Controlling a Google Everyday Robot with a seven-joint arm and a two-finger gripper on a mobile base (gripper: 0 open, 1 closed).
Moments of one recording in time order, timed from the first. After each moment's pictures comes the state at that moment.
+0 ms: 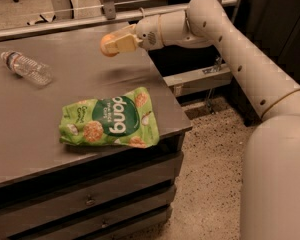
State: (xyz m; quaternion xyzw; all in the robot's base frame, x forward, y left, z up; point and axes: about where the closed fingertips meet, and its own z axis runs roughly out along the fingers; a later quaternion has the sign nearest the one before) arm 0.717 0.093 0.923 -0.49 0.62 0.42 0.46
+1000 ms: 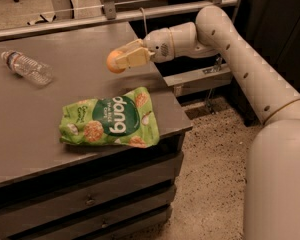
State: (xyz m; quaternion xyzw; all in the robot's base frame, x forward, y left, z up) arm 0.664 0.072 0.900 -0.52 0.58 0.50 0.38
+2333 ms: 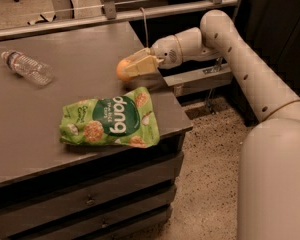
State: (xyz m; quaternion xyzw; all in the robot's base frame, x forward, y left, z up) arm 0.653 0.047 0.873 -0.54 0.58 0.51 0.33
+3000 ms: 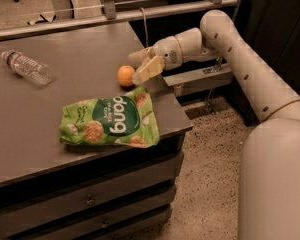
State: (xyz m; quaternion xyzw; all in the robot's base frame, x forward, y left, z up) arm 0.646 0.046 0.871 -0.54 0.58 0.52 0.32
